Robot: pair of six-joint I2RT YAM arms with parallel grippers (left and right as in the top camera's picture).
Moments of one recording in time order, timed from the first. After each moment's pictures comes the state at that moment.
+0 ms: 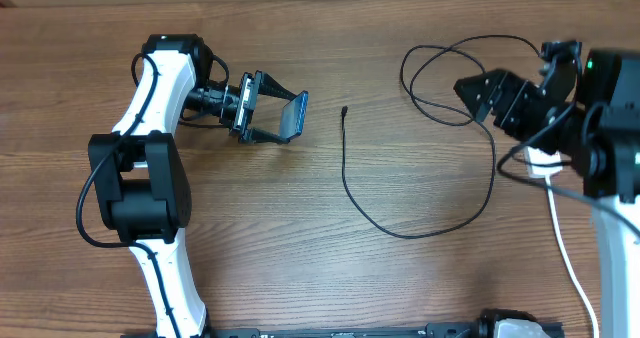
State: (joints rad) left arm -0.01 2.22 1.82 -1.50 1.19 -1.02; right arm -0.09 1.28 1.47 -1.00 -0.52 0.41
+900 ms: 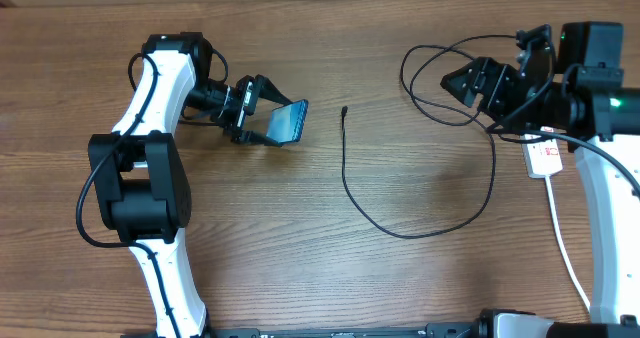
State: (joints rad) left arm -0.01 2.22 1.82 -1.41 0.98 -1.11; right arm -0.07 1.47 1.50 -1.03 -0.56 0.36
